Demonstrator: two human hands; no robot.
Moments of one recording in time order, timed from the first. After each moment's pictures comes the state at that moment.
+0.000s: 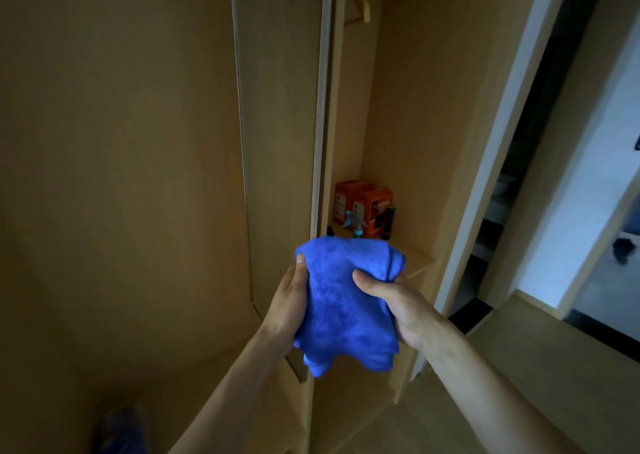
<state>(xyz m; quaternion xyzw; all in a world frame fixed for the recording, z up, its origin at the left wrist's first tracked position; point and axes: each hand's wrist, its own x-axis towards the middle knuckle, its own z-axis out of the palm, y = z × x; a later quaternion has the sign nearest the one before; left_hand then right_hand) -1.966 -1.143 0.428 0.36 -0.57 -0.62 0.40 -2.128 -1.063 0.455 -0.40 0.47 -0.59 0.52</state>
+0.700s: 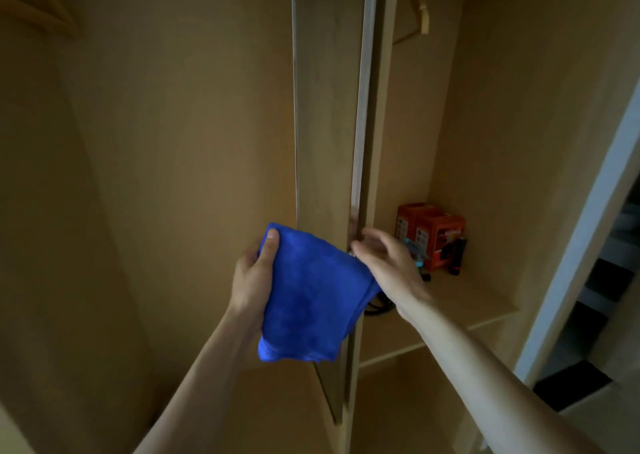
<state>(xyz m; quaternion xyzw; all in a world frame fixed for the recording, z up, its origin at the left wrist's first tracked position) -1.934 -1.200 0.478 0.42 -0.49 -0.49 0.59 -2.140 -1.190 0.484 -0.55 0.54 -0.54 0.34</state>
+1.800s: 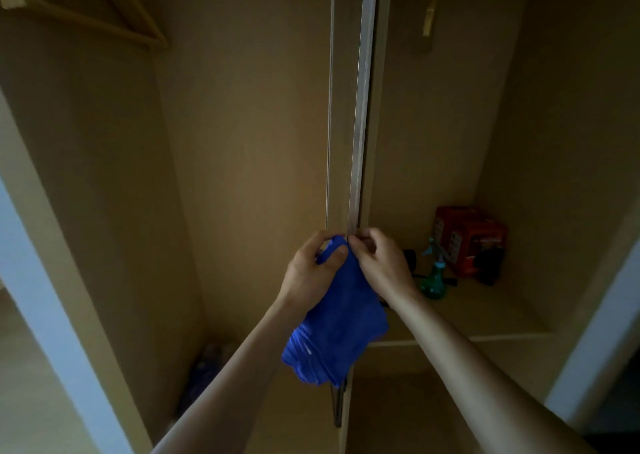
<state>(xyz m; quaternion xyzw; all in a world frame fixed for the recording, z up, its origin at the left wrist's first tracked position) -2.034 -1.133 0.476 0.50 -0.61 -0.34 0.52 -2.180 -1.176 0.480 -0.68 0.51 -0.45 0.26</state>
